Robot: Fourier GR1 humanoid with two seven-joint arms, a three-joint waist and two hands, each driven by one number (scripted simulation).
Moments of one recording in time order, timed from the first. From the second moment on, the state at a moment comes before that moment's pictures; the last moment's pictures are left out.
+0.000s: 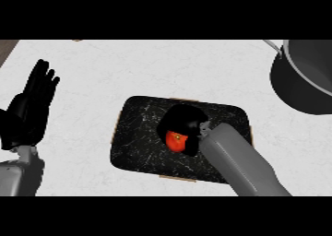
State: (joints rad) left arm -0.21 0.22 0.09 -1.65 0.09 0.15 0.25; right arm -0.67 -0.05 0.51 -1.03 0.92 0.49 -0.28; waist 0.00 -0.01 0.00
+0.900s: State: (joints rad) left arm -0.12 0.24 0.18 -1.64 0.10 0.15 0.22; right arm -0.07 -0.68 0.36 -1.59 0.75 0.34 -0.77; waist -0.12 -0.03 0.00
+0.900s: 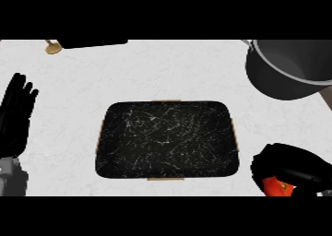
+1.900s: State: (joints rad) left arm -0.18 0.21 0.12 -1.65 0.08 0.13 0.23; right arm 0.07 -0.95 -0.41 -1.55 -0.15 0.49 -0.64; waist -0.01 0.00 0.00
